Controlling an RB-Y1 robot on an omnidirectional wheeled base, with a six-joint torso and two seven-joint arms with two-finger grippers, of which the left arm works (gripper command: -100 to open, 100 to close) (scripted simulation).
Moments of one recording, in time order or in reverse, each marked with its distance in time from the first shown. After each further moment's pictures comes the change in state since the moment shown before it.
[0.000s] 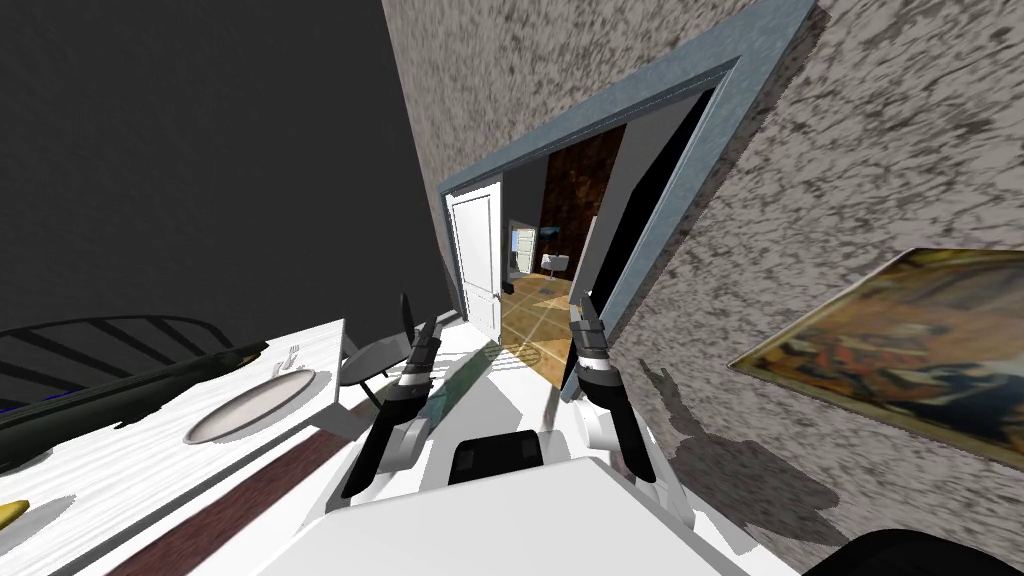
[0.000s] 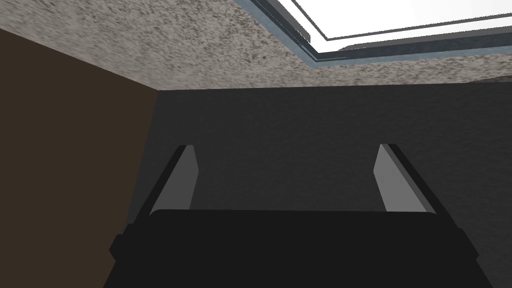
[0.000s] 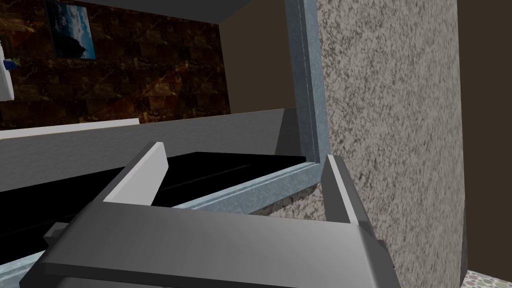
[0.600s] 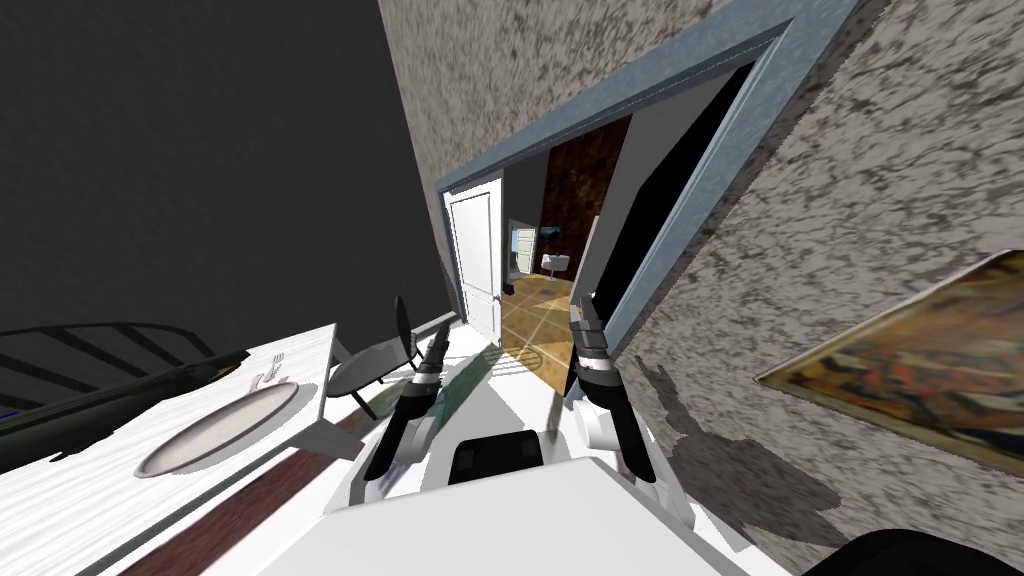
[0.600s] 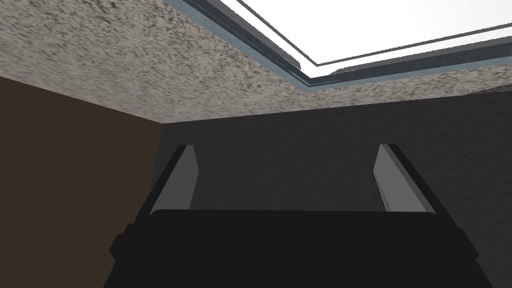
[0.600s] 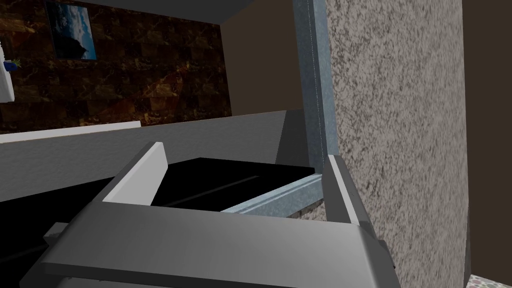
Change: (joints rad) arm -0.057 0.016 -0.027 0.138 -0.025 -0.046 -0.088
